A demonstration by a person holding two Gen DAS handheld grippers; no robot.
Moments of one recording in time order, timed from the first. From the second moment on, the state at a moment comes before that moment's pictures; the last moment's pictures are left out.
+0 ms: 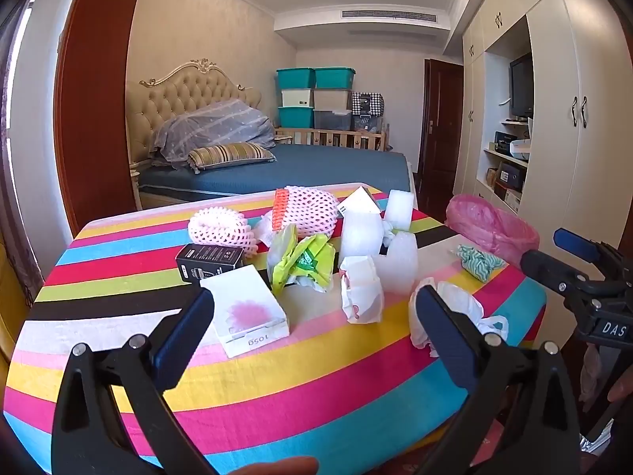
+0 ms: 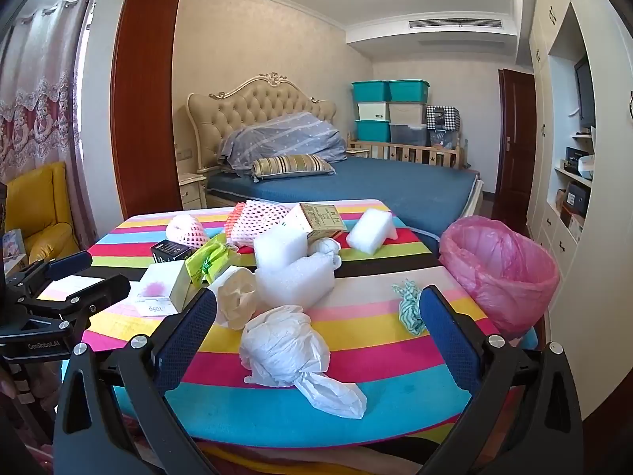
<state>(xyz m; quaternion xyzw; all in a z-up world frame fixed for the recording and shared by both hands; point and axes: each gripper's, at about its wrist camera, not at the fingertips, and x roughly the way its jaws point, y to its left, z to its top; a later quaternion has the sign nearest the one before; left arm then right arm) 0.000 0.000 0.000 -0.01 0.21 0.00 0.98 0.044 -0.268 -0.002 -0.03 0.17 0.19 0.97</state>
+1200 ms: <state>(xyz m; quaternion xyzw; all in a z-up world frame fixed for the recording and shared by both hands) 0.002 0.001 -0.001 -0.01 0.21 0.00 0.98 0.045 -0.265 -0.004 -0.03 0.18 0.20 0.96</state>
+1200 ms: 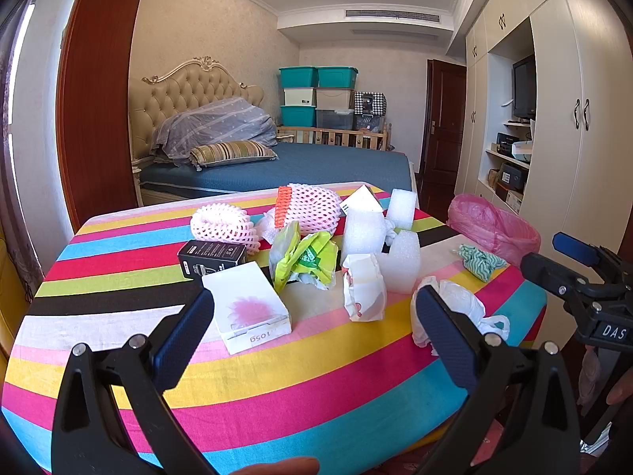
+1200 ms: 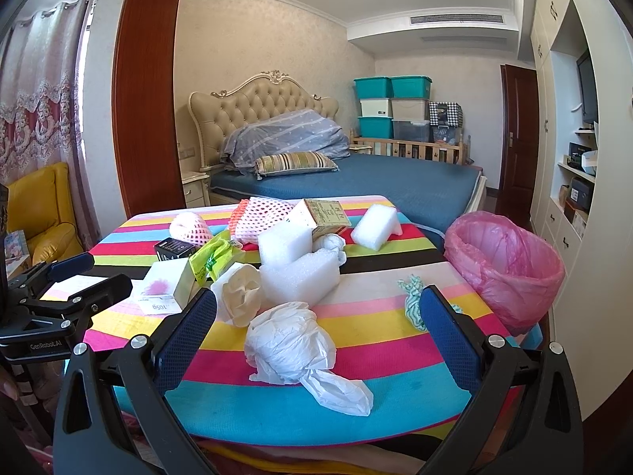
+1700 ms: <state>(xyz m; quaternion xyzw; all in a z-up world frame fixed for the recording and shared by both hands) 0.003 0.002 0.000 -0.01 0.21 0.00 0.98 0.045 -0.262 -0.009 -0.03 0.18 0.20 0.96</state>
